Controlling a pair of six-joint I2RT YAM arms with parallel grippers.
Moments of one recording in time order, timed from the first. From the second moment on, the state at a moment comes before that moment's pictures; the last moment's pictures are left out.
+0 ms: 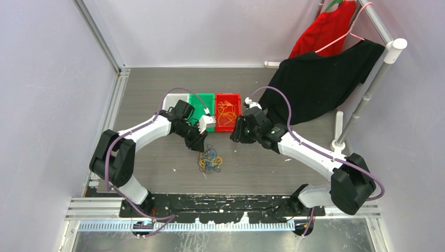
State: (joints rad) left arm -0.48 1.62 1.02 -0.59 0.66 0.52; right arm 0.69 1.31 0.89 -0.33 0.03 0.66
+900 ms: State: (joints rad) left arm -0.43 1.29 0.92 -0.73 0.49 0.47; right arm 0.96 1.49 0.93 -0.23 0.06 0.69
